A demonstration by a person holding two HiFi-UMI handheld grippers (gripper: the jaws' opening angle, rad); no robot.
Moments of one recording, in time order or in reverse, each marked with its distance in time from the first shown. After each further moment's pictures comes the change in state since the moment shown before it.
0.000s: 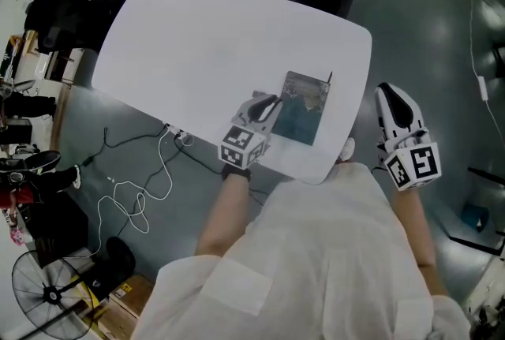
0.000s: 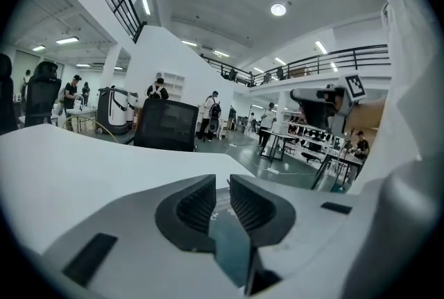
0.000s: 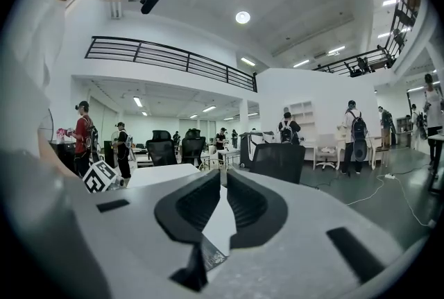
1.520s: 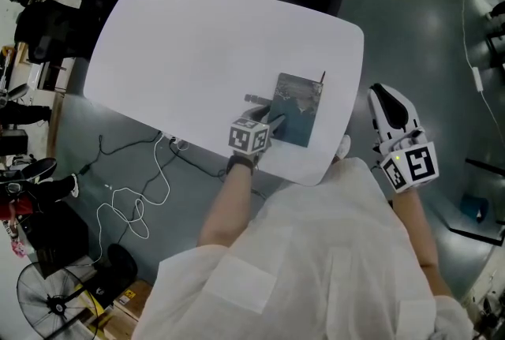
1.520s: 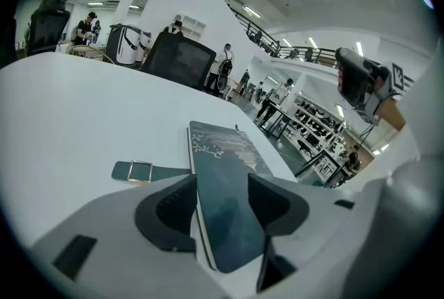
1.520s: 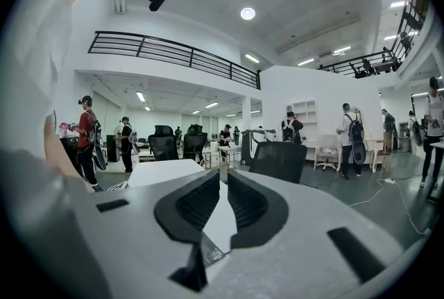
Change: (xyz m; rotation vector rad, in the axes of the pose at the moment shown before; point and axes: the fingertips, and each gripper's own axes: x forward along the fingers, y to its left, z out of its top) left arm 0.042 0.011 -0.113 -0.250 0.379 -0.022; right arm 0.002 0.003 -0.002 -0.036 0.030 0.016
